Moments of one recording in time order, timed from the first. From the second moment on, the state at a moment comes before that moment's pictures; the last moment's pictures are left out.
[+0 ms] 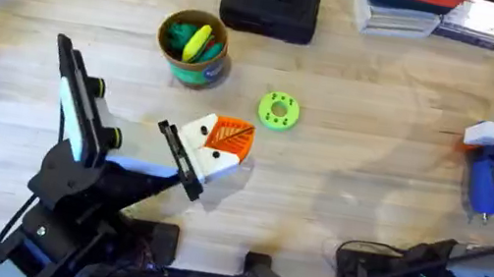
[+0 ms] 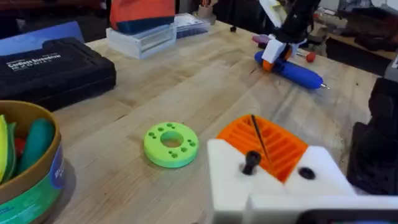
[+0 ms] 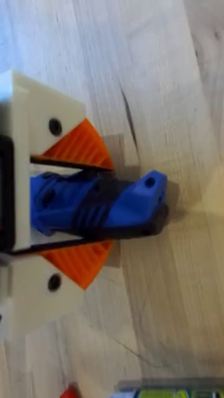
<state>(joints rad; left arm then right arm) -0.50 0.01 0.01 -0.05 0.48 -0.13 -0.72 1.82 1.21 -0.85 -0.04 -0.48</state>
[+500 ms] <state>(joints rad) -0.50 0.01 0.01 -0.05 0.48 -0.13 -0.72 1.82 1.21 -0.87 -0.04 -0.48</state>
